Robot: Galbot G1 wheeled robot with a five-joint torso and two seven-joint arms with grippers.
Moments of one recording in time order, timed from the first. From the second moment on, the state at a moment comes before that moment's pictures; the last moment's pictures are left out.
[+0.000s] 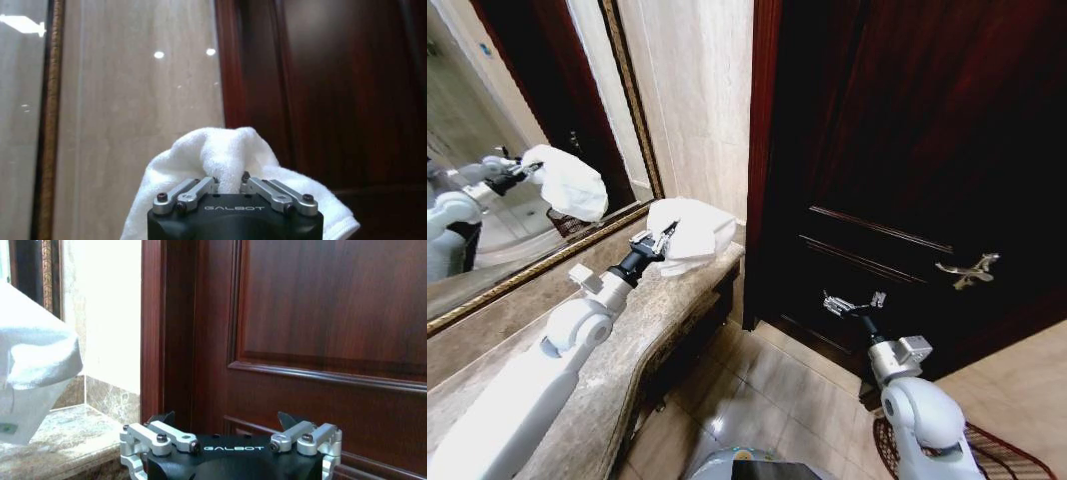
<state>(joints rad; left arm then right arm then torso) 1.19 -0.79 -0.57 -2.08 -0.76 -0.06 0.22 -1.48 1.41 0.68 2.29 0.17 -0.26 -0.16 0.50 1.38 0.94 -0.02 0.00</state>
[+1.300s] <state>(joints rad) 1.26 -0.85 -0.57 -2.12 -0.70 -0.01 0.17 -1.48 1.42 0.68 2.30 0.17 -0.29 -0.17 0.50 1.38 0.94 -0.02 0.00</state>
